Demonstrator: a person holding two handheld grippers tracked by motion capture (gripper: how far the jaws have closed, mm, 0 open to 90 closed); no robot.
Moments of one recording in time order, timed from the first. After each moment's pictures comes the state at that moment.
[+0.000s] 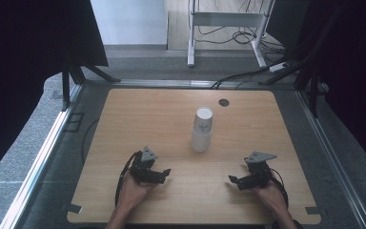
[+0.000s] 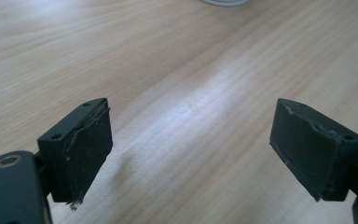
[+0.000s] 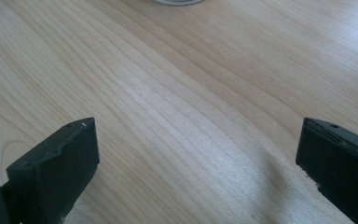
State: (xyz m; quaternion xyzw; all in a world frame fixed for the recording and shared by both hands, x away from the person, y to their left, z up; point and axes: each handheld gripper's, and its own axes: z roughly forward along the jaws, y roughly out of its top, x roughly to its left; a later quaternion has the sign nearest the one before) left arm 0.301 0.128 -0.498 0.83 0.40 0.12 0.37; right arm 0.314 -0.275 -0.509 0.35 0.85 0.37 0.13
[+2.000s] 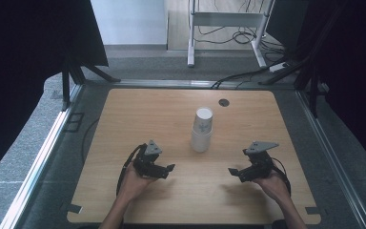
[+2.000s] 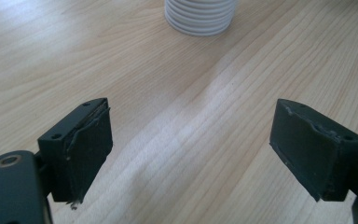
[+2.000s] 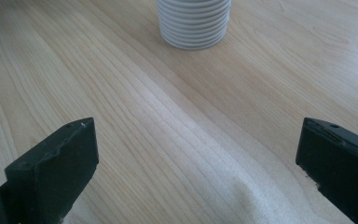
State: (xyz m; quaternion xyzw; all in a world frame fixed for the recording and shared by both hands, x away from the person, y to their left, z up) left arm 0.320 0.114 -0.478 0.85 0.35 0.13 0.38; right arm 0.332 -0.272 -0.470 0.32 0.86 0.39 0.12
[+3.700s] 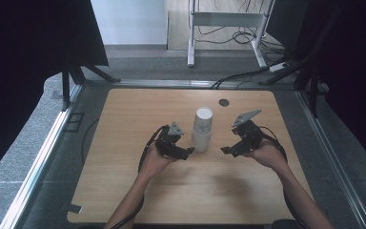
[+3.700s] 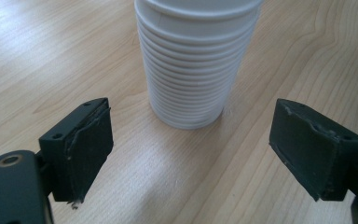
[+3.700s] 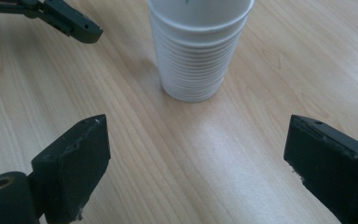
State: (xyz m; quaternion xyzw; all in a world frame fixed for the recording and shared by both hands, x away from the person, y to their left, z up) left arm 0.379 0.056 -0.460 0.85 0.31 0.13 0.40; right arm 0.392 -0.229 -0.401 0.26 0.91 0.31 0.09
